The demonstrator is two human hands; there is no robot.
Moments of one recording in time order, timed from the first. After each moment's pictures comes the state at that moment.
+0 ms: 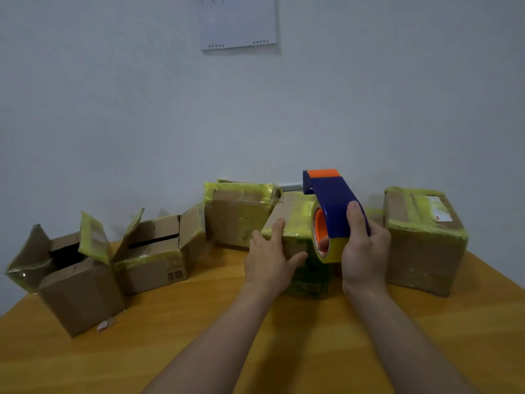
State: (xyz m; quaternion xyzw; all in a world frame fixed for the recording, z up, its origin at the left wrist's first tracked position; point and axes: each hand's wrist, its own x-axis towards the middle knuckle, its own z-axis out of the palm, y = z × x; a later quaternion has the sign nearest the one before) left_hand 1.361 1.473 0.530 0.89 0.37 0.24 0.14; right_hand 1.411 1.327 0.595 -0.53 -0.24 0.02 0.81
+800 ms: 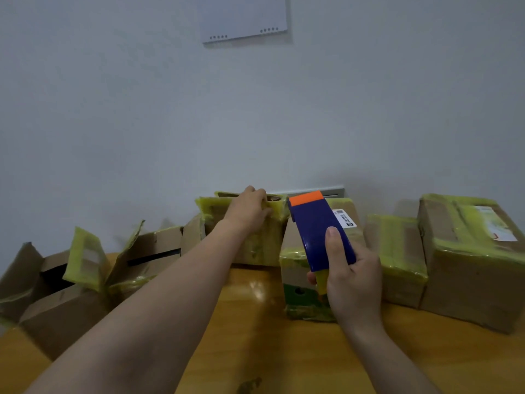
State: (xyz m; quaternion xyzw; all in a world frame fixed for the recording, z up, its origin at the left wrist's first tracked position) left_hand 1.415 1.631 0.609 0.92 0.32 0.20 0.06; right_hand 1.420 1.378 0.577 -0.58 -0.32 0.01 0.75
